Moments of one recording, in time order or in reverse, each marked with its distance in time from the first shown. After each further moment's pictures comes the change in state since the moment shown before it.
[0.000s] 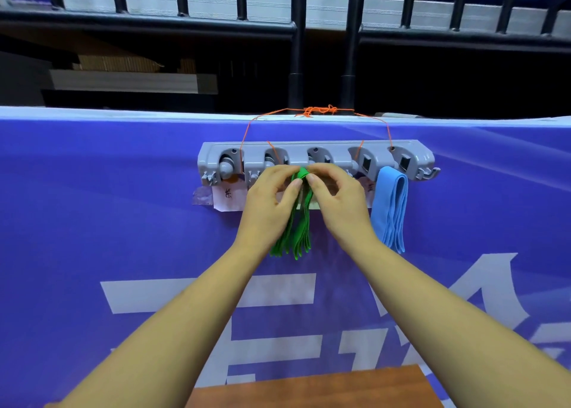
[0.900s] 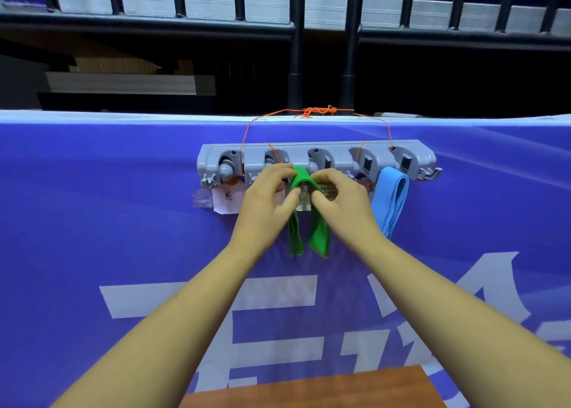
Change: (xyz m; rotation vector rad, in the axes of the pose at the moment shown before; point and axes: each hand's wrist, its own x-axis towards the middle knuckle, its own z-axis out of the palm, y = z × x) left_hand 0.003 -0.005 -0.008 0.068 -0.033 0.054; right_hand 0.004 0.002 -0.008 -0.224 -0.098 -0.001
